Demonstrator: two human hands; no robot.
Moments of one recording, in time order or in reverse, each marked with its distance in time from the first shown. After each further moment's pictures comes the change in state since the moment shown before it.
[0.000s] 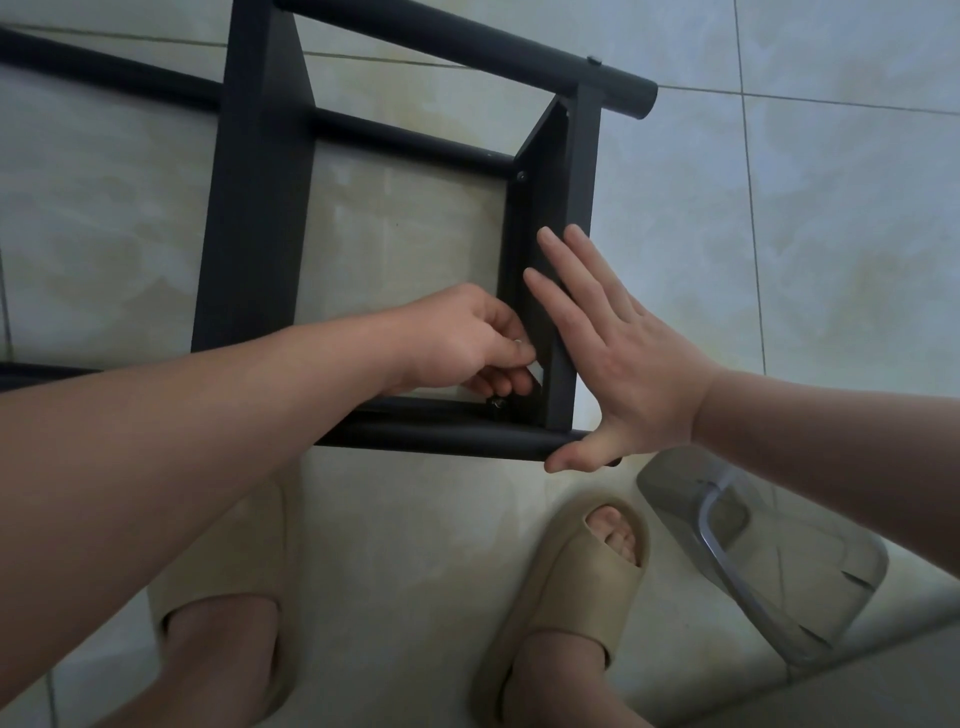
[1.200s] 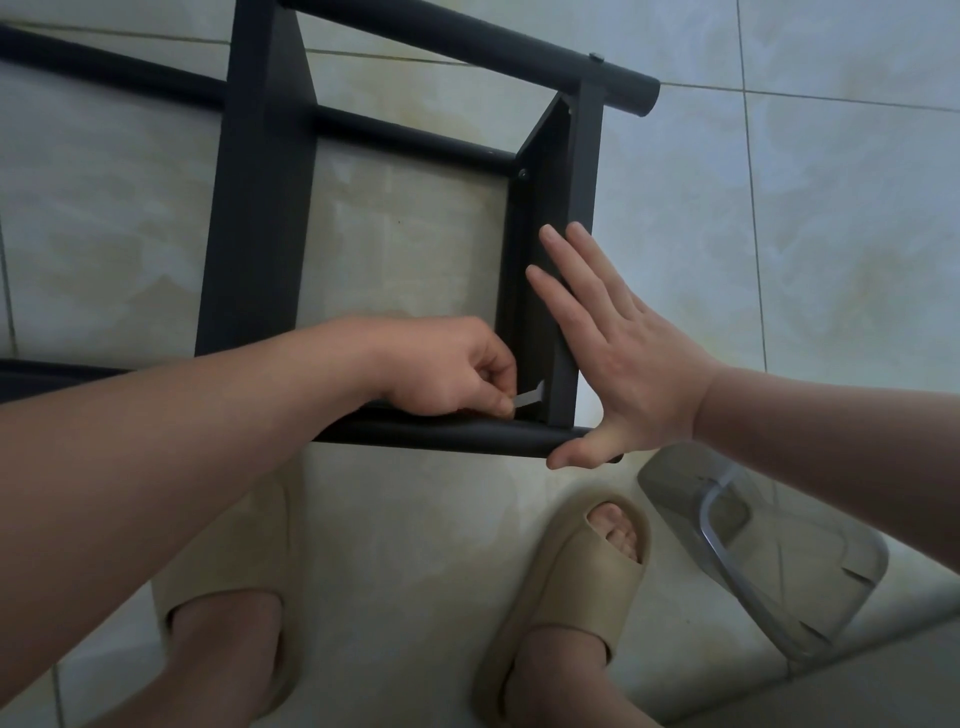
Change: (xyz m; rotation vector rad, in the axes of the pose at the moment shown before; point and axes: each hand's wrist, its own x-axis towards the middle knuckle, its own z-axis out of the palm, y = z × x) left_hand -0.003 -0.010 -0.009 0.492 -0.212 0.037; right_hand 0.000 -0.001 0.000 0.004 -0.006 0.005
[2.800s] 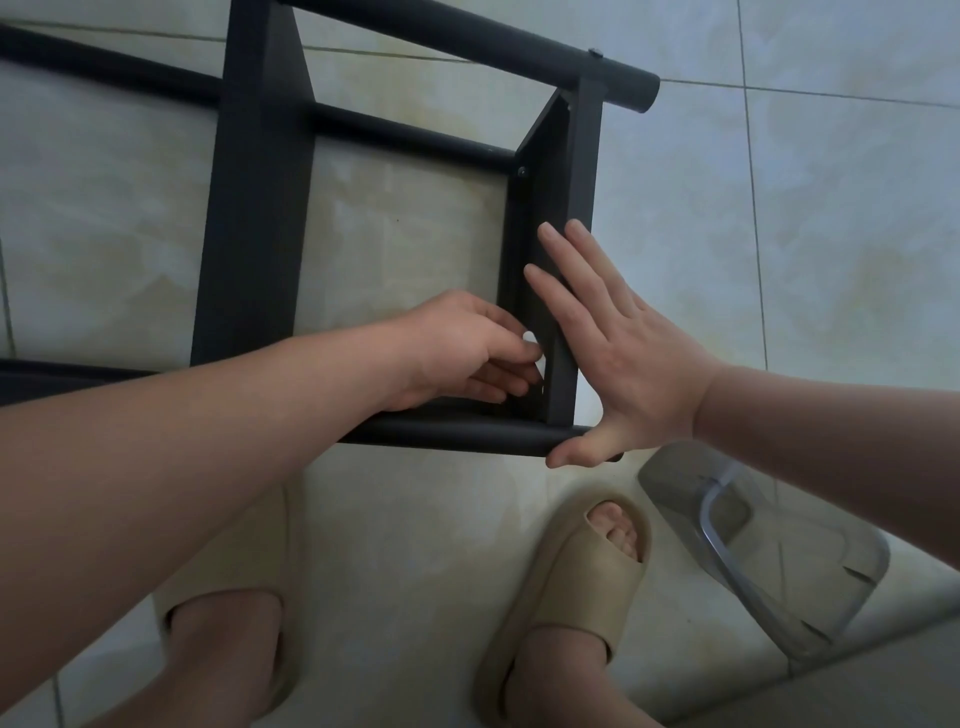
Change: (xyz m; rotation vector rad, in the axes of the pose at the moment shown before) left_hand 0.010 0.007 0.013 -0.789 0.249 -0.128; right_hand 0.000 0.003 0.004 0.009 0.029 -0.019
